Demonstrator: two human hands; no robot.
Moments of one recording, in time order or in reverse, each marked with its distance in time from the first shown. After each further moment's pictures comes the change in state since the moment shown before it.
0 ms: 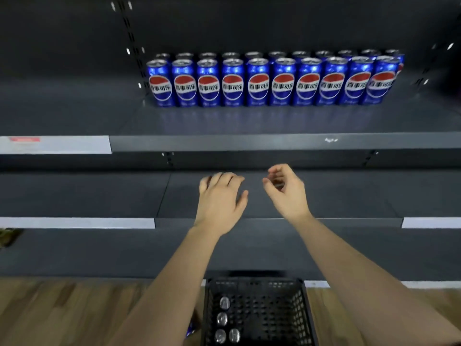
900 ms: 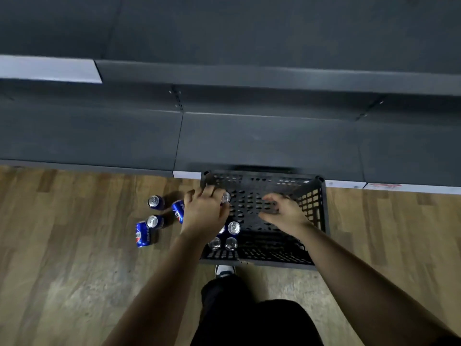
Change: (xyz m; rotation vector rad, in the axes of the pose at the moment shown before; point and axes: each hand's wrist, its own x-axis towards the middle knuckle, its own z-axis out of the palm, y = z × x) left_hand -0.263 -0.076 0.312 -0.018 -0.568 -0.309; right_hand -0.229 0.367 0.113 -0.369 -0.777 0.549
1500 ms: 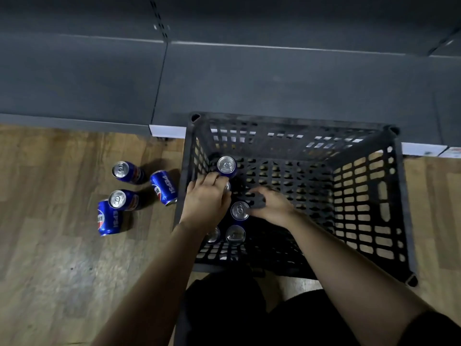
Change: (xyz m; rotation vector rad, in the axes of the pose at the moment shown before) left_hand 0.051 -0.078 0.271 -0.042 -0.004 0.007; right_hand 0.170 0.160 0.194 0.020 -0.144 0.051
